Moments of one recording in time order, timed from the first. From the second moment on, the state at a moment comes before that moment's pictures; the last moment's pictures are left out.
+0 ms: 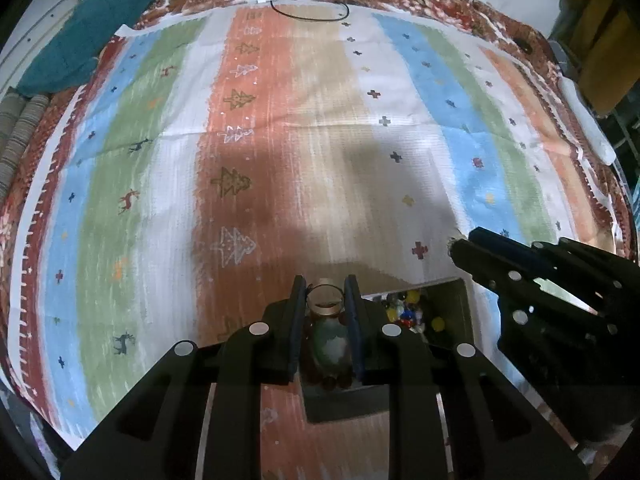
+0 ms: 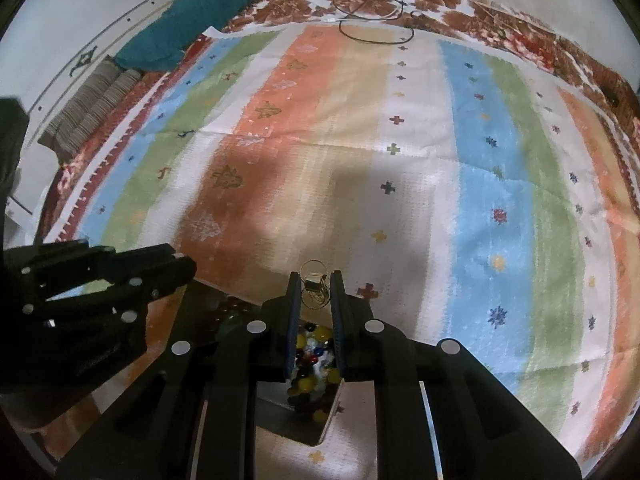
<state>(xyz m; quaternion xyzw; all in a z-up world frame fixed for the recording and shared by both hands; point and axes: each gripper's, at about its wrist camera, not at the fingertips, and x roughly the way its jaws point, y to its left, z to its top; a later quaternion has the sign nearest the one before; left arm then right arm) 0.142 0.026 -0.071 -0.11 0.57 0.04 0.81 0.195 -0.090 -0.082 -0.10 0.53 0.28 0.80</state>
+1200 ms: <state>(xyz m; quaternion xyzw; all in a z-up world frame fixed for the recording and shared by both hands) 0.071 0.001 -0.028 -0.07 0.45 0.02 0.89 0.141 -0.110 -0.065 -0.08 0.49 0.28 0.82</state>
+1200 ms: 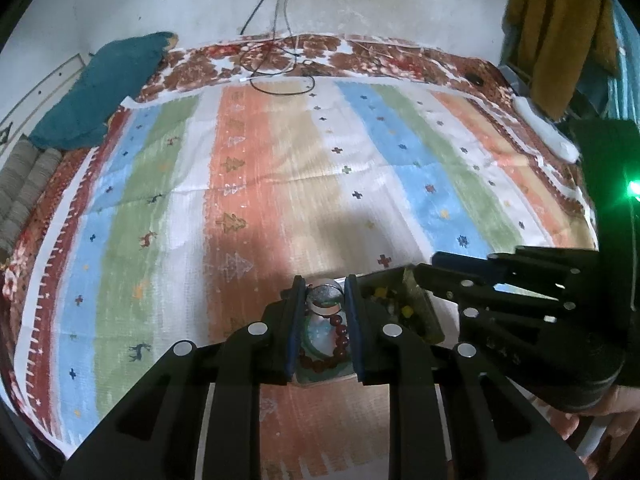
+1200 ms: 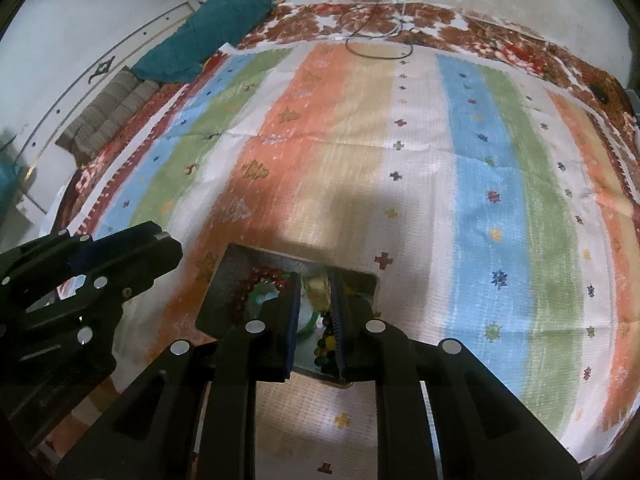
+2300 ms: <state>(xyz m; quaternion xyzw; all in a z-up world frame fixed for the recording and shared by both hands) 0.001 0.006 -0.010 -0.07 0.41 -0.01 0.91 0.086 -0.153 -0.033 -0.07 0.44 0.28 0.85</state>
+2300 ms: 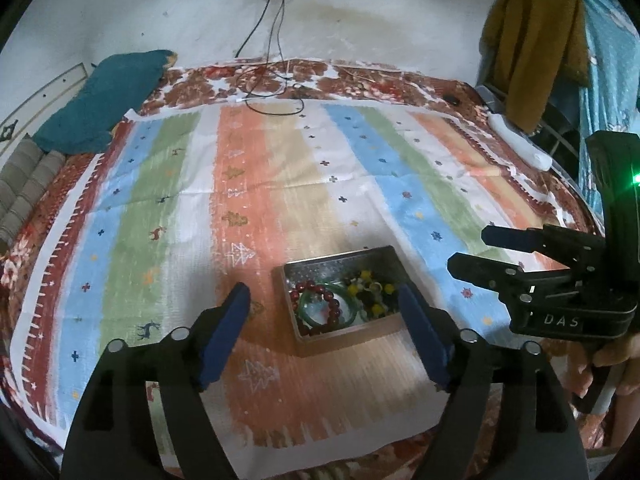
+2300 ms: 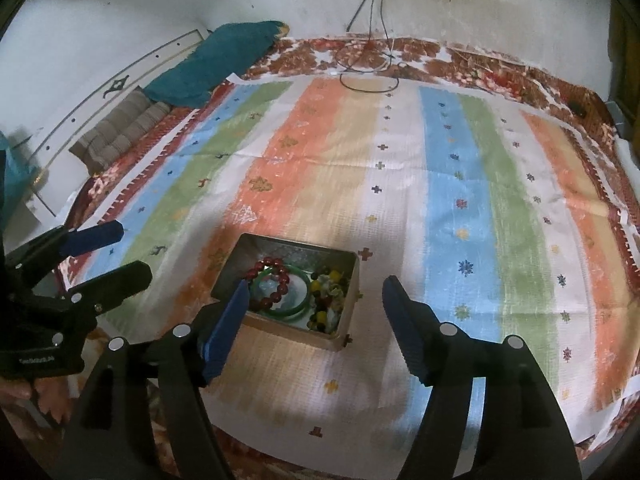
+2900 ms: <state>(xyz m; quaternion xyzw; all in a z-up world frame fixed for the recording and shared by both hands) -0.032 0.008 -0.001 -0.07 0.36 0.00 0.93 0.045 -0.176 -0.008 -0.05 0.36 0.30 0.88</state>
